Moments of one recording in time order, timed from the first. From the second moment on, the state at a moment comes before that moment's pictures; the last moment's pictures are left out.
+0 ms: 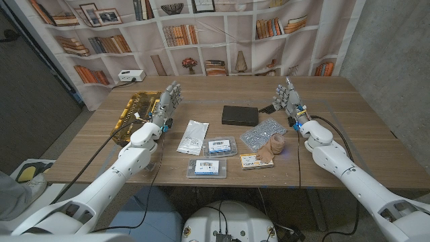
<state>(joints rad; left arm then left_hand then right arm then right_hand) 0.84 0.51 0.37 -1.31 -0.65 -0.29 -0.03 0.13 0.05 0.54 -0.14 0.17 0.07 -0.07 0.19 0.19 0.04 -0.01 0.21 0.20 0.03 -0.02 0.18 0.17 0.11 0.01 0.19 0.17 -0.84 -0.52 -0.37 -1.31 0.65 0.28 0.04 0.20 -0.01 0.06 -0.04 0.20 0.02 0.08 0.19 0.18 0.07 0.08 0.20 0.20 0.01 0.01 0.19 0.22 0.17 0.07 0.18 0.17</state>
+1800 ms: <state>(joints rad) 0.89 0.54 0.37 -1.38 -0.62 -0.31 -0.02 0.14 0.05 0.54 -0.14 0.17 0.05 -0.08 0.19 0.19 0.04 -0.02 0.21 0.20 0.00 -0.02 0.18 0.17 0.10 0.00 0.19 0.17 -0.89 -0.58 -0.37 -1.41 0.61 0.28 0.02 0.20 -0.01 0.06 -0.05 0.20 -0.02 0.08 0.18 0.18 0.02 0.08 0.19 0.20 -0.07 0.02 0.18 0.21 0.12 0.03 0.18 0.17</state>
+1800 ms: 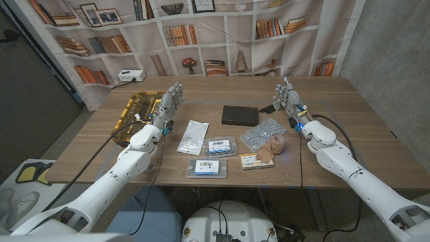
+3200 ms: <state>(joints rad) 0.89 0.51 0.41 -1.41 -0.57 -0.32 0.01 0.15 0.05 0.54 -0.14 0.17 -0.01 -0.06 0.17 0.18 0.01 -0.01 0.21 0.20 -0.04 -0.04 0.17 0.17 0.07 -0.03 0.19 0.17 -0.92 -0.76 -0.36 -1.52 0.47 0.26 0.05 0.20 -0.01 0.06 -0.05 0.20 -0.10 0.10 0.18 0.18 -0.09 0.09 0.18 0.20 -0.17 0.04 0.18 0.21 0.02 0.03 0.17 0.17</state>
